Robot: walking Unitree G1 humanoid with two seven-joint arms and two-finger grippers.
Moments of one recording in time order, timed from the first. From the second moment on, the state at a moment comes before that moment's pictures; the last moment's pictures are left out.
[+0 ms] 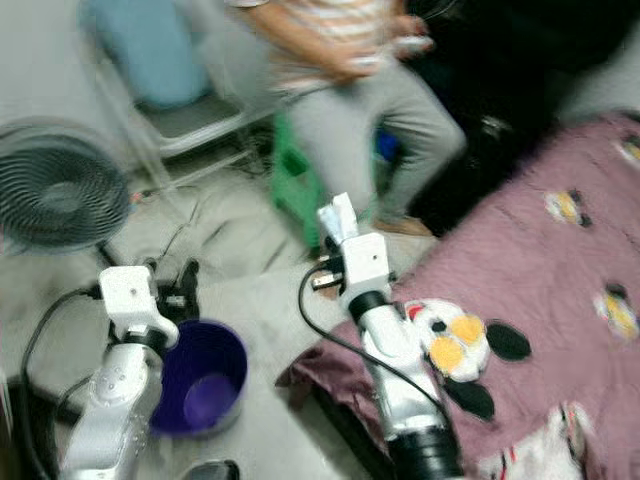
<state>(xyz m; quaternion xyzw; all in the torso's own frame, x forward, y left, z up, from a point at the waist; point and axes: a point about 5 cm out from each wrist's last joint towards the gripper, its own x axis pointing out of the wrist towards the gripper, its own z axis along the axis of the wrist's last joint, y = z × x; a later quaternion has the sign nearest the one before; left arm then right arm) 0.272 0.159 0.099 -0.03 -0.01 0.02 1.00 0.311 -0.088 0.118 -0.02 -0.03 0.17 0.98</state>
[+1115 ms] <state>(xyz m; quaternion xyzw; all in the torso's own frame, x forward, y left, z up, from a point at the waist) 0.266 0.148 0.104 -0.07 -0.04 -0.05 1.00 0.314 -0.093 0.116 -0.02 -0.03 0.17 0.99</state>
